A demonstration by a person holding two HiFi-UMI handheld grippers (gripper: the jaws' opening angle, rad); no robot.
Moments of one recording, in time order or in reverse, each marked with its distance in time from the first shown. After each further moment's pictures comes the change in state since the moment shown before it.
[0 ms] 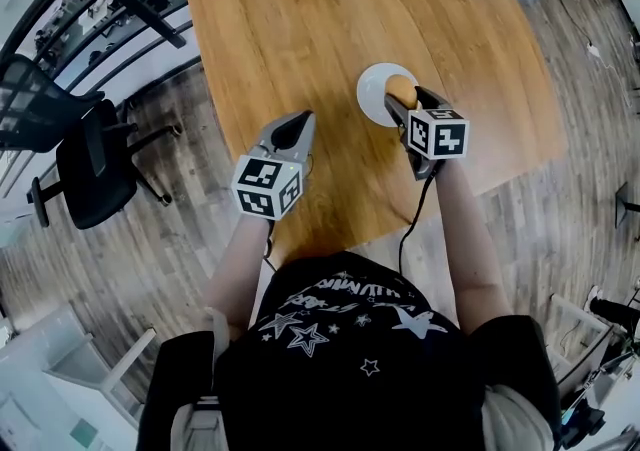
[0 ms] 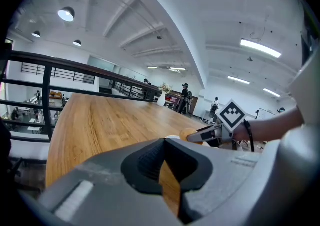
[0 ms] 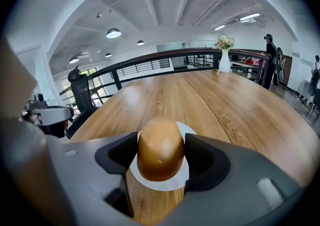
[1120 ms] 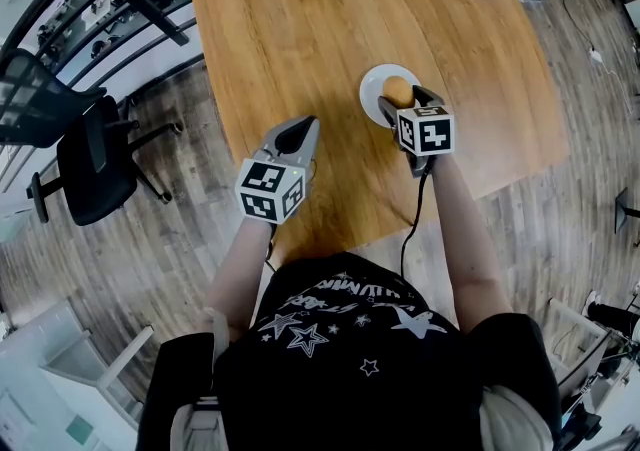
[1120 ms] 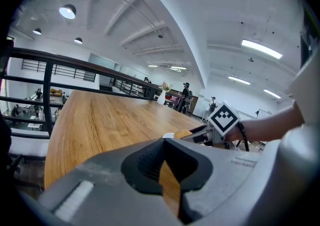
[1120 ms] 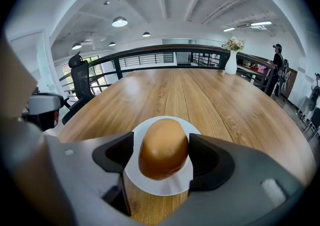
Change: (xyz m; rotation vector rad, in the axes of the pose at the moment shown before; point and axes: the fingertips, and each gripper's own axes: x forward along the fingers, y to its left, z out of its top) left arm -0.003 -0.005 -0.010 -0.018 0.012 -0.003; right arm 0.023 0.004 -0.011 -0.106 0.065 -0.037
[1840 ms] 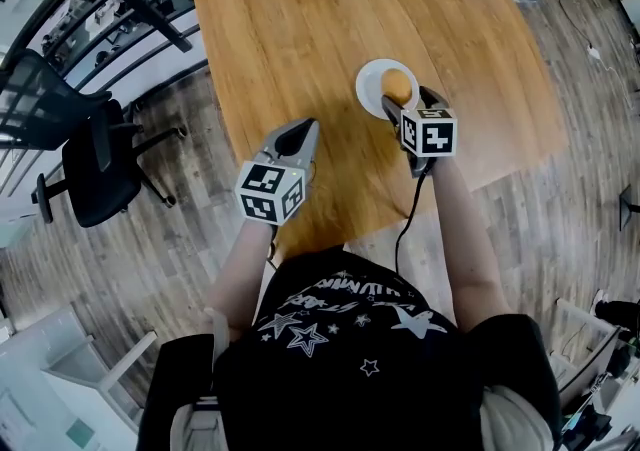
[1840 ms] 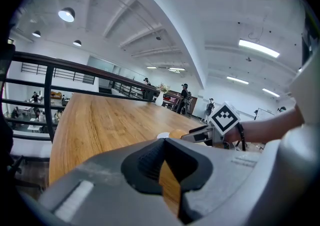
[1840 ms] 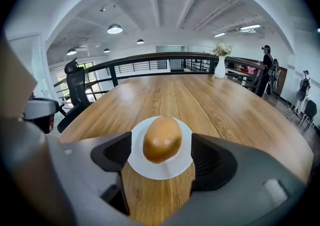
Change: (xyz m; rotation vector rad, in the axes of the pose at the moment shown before) left arm -0.023 -0.024 -0.005 0.018 -0.016 -0.001; right arm -0.035 -0.006 -0.011 0.048 -0.074 -0.056
